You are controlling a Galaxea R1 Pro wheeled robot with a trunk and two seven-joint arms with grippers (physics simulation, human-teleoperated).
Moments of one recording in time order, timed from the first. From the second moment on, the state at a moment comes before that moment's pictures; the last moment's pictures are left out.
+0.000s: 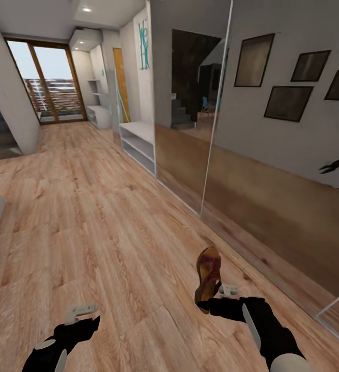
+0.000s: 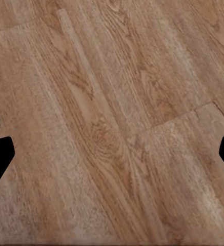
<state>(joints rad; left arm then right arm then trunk) -0.07 -0.02 0.18 -1.38 -0.01 0.58 -0.01 -0.48 0.03 -0.17 -0.80 0.09 0.65 0.53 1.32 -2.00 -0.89</state>
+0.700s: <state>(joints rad) -0.07 -0.02 0.18 -1.38 -0.01 0.58 -0.01 -0.48 0.03 -0.17 -0.80 0.10 0.65 0.53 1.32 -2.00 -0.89</state>
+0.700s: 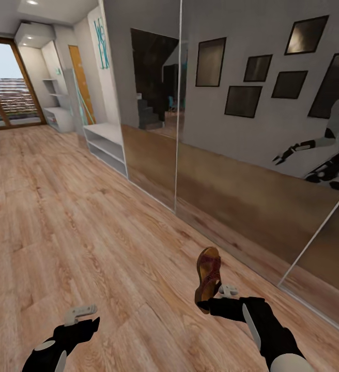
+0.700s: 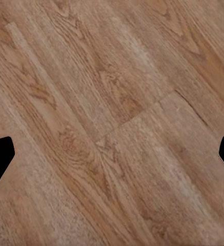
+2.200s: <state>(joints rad) -0.07 -0.02 0.18 -1.38 -0.01 0.58 -0.01 -0.48 0.03 -0.17 -0.80 0.10 0.65 0.53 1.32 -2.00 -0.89</state>
